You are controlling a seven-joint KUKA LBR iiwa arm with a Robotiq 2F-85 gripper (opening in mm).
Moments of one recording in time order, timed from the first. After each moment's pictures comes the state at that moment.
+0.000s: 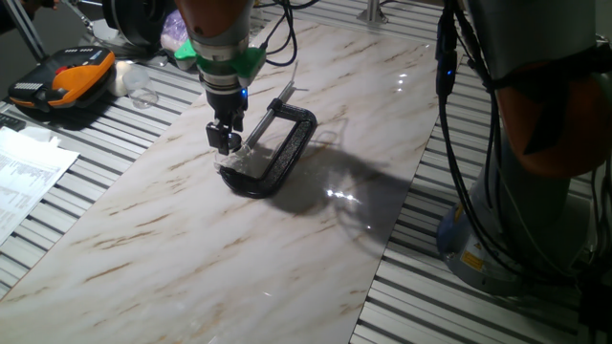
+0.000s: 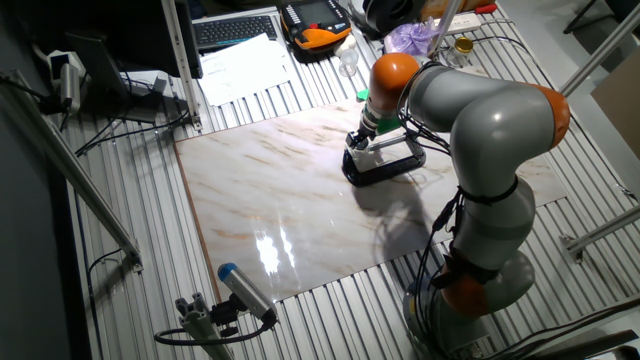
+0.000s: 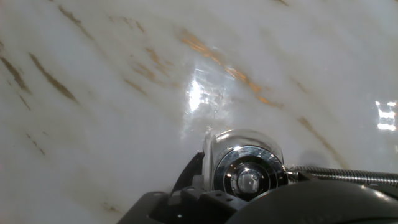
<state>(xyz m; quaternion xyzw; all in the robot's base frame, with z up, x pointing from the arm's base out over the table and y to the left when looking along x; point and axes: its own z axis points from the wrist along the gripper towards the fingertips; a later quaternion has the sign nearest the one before) 0.560 0.037 0.093 -0.07 1.00 0.00 0.06</state>
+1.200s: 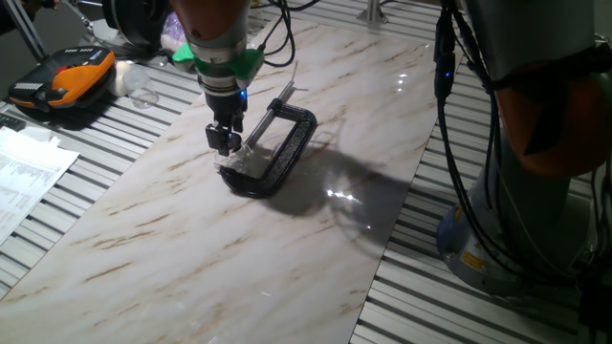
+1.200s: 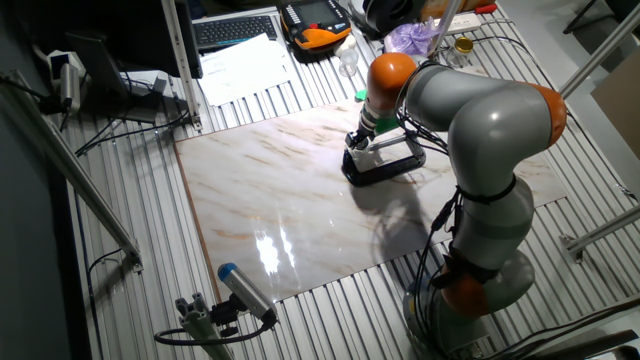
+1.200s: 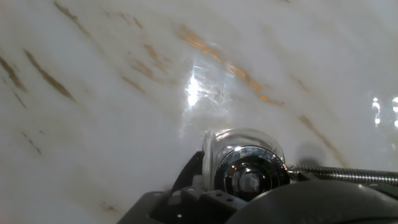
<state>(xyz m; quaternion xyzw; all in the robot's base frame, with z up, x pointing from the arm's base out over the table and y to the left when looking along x) 0.561 0.038 0.090 -0.07 1.00 0.00 0.04</state>
